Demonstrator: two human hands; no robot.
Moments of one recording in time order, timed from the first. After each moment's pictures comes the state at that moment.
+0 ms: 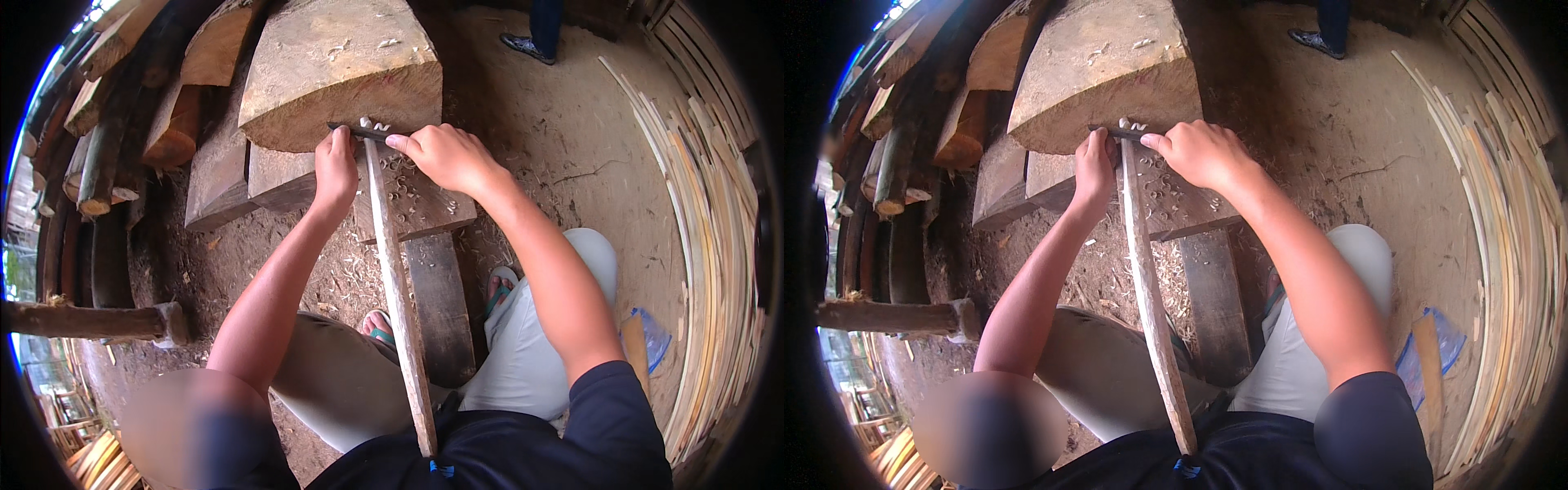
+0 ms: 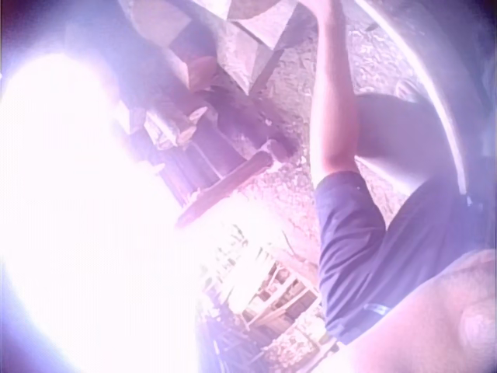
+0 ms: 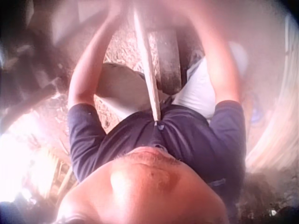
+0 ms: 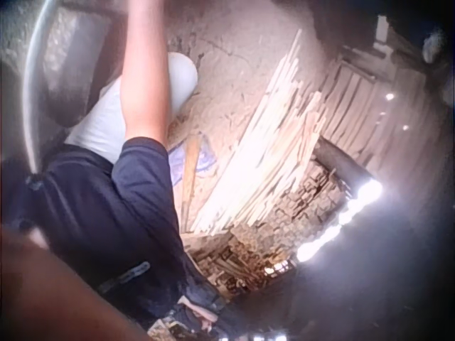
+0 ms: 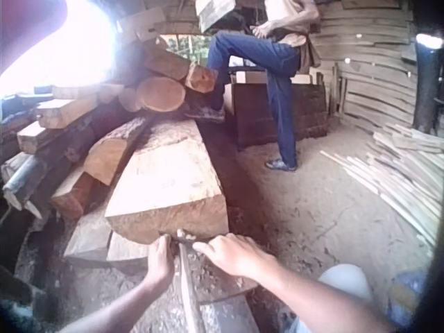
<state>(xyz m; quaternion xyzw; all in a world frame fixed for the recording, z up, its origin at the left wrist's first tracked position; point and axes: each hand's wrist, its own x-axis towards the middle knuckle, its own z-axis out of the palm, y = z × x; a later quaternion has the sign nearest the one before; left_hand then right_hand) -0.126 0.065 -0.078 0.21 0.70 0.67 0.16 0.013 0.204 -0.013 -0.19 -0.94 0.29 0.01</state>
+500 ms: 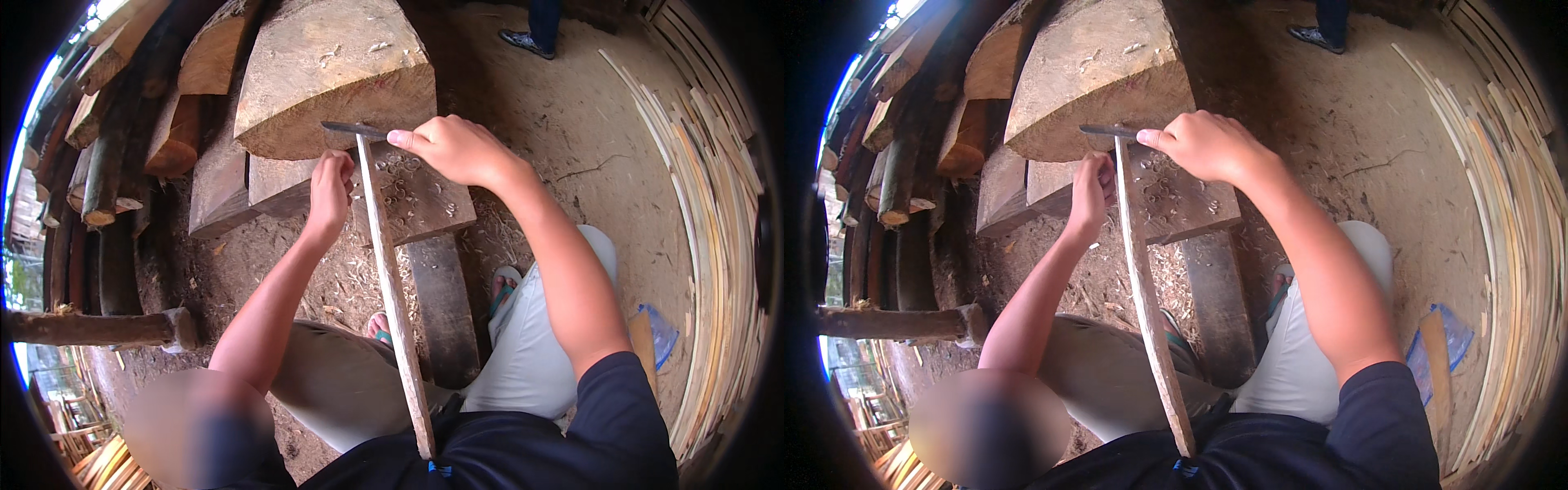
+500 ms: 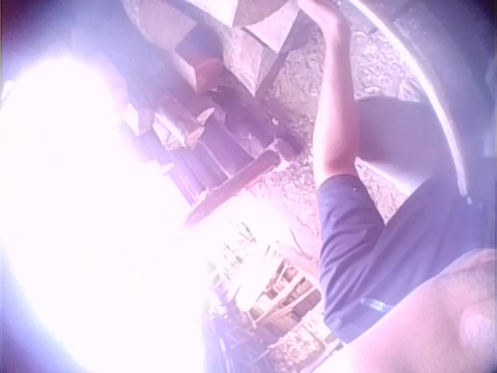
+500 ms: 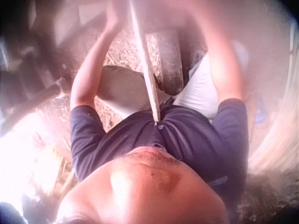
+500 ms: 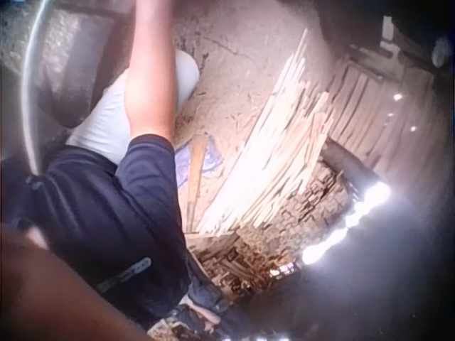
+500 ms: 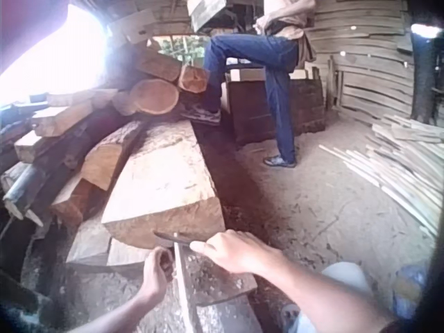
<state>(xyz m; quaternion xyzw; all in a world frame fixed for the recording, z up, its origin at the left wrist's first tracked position) -0.114 0.033 -0.087 0.18 0.71 0.64 0.24 0.019 0.223 -0.003 -0.17 -0.93 0.33 0.01</state>
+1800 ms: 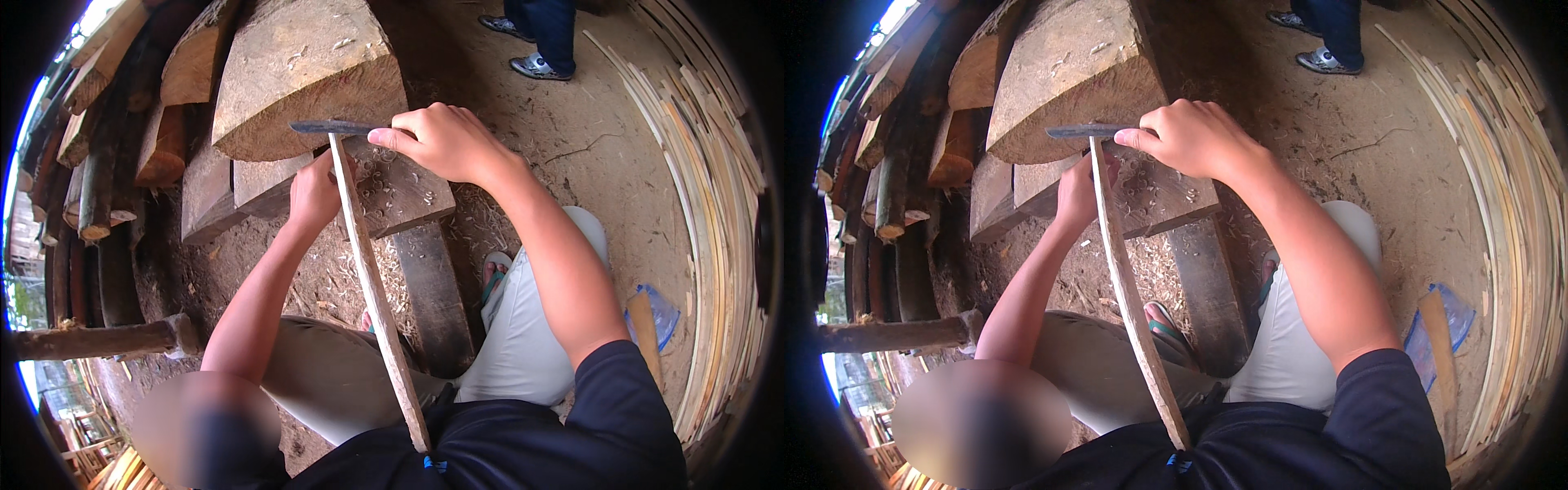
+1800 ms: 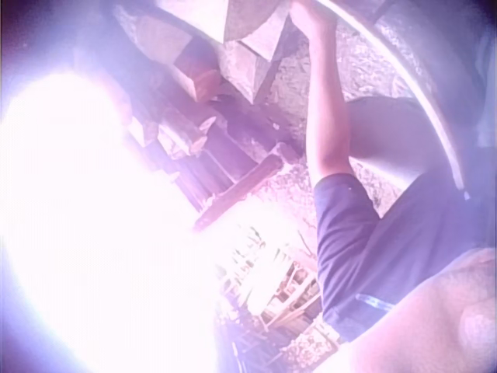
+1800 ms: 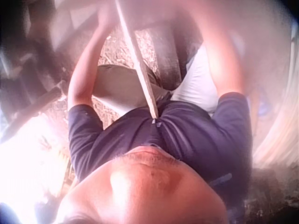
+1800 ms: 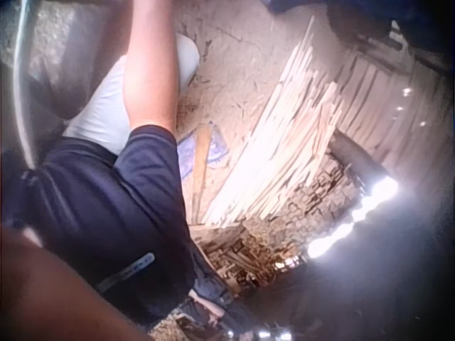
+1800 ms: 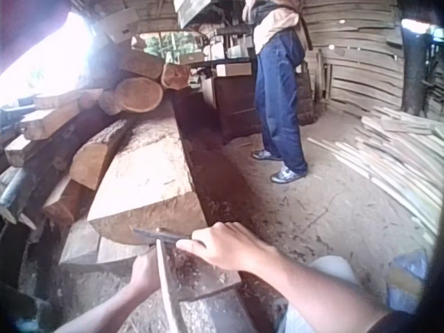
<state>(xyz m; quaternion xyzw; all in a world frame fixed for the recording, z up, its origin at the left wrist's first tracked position) -0.101 0.041 -0.068 0.41 0.87 0.26 0.07 0.048 0.227 0.006 -0.12 -0.94 0.30 0.08</state>
